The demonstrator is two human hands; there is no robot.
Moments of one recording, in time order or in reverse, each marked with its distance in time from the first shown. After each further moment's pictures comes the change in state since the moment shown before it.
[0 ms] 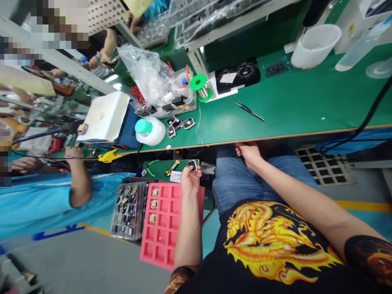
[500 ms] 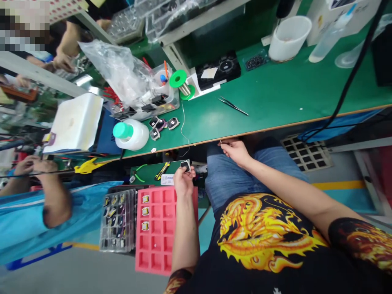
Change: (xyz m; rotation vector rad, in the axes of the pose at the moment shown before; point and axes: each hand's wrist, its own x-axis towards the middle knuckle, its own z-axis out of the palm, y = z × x) left_hand -0.003 -0.012 0.005 0.097 -0.054 0.064; right_hand -0.022 -0.001 -0.005 -0.049 -0.152 -0.046
